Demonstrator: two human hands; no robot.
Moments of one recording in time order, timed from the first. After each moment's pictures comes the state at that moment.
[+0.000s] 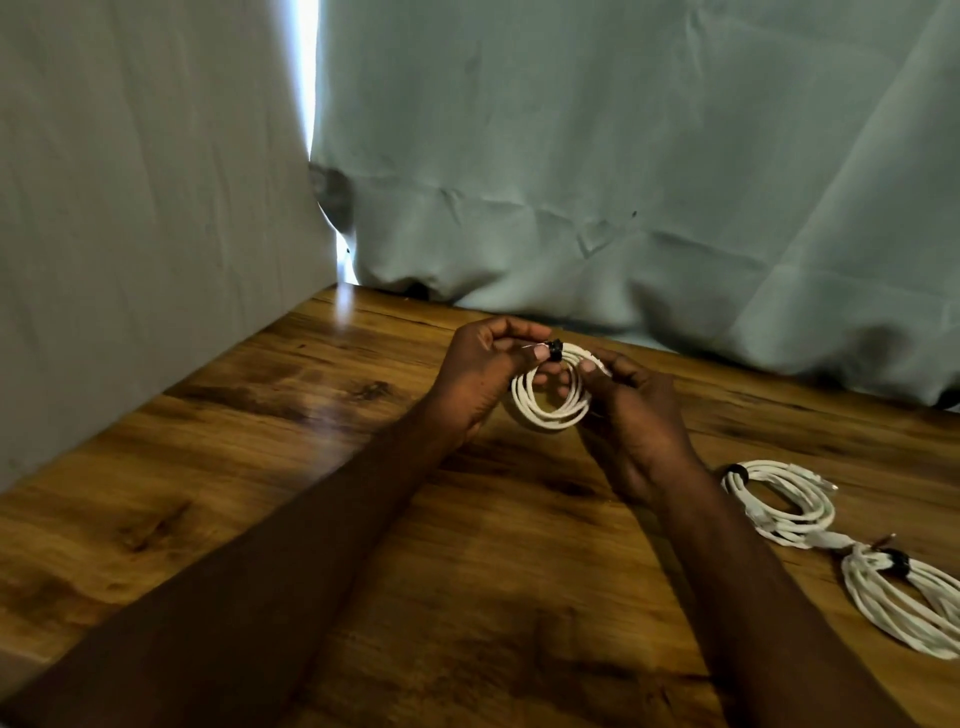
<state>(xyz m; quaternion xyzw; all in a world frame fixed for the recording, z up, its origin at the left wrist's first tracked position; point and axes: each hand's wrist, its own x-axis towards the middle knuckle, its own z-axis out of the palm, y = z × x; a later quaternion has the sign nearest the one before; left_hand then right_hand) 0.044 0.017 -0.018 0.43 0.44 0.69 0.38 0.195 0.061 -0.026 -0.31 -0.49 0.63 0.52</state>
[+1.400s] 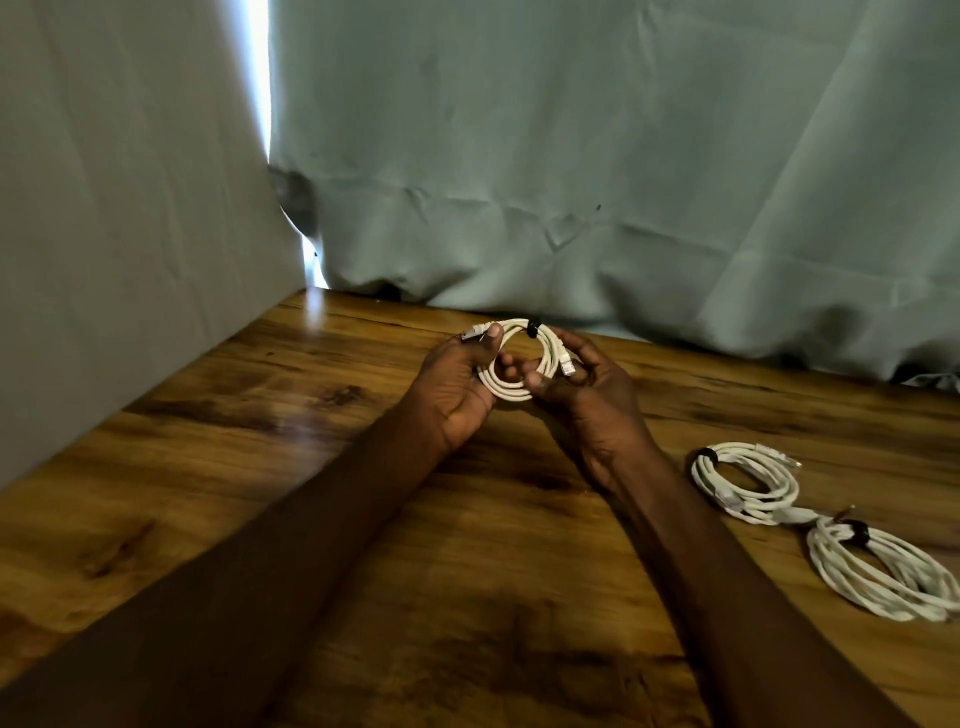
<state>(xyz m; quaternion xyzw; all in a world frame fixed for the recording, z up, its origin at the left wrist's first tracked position) 0.050 0.028 -0.024 0.22 0.30 0.74 0.56 0.193 0.064 -0.036 -0.22 -0.52 0.66 0.50</state>
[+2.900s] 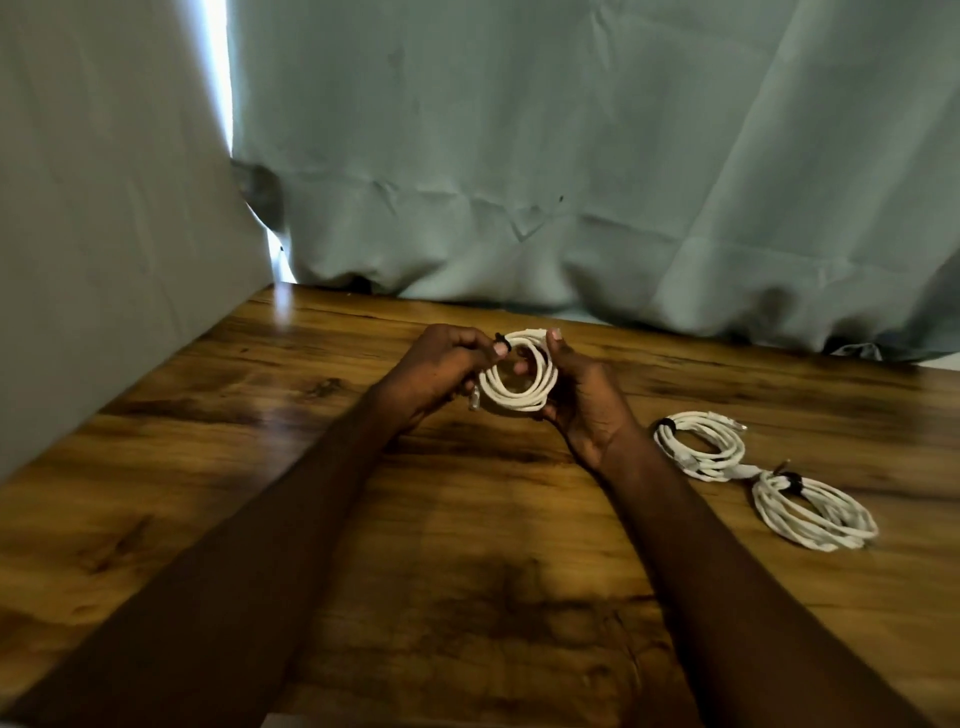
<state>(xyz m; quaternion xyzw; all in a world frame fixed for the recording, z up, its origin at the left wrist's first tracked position) 0.030 0.030 -0.031 0.54 0.51 0.54 0.39 0.213 0.052 -0.029 -0.33 -0.49 0.65 0.48</state>
